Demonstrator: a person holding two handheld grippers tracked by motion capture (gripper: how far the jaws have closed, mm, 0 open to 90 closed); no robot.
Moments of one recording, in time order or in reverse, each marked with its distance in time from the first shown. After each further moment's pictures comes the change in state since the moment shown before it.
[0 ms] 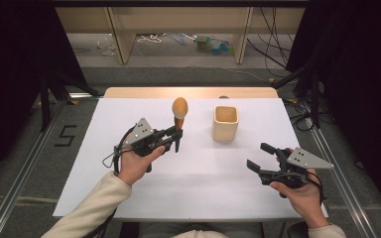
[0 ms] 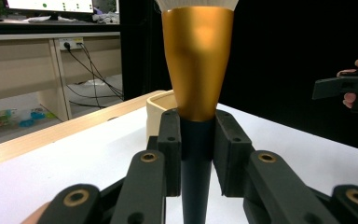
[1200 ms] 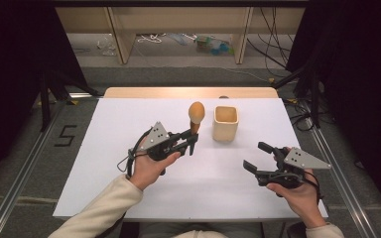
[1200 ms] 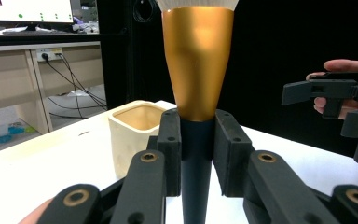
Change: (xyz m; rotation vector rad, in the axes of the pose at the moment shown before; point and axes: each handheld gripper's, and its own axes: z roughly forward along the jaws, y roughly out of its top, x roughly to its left) left arm -0.030 0.001 0.022 -0.028 -0.061 0.024; right arm 0.007 0.004 0.004 -0.002 0.015 -0.013
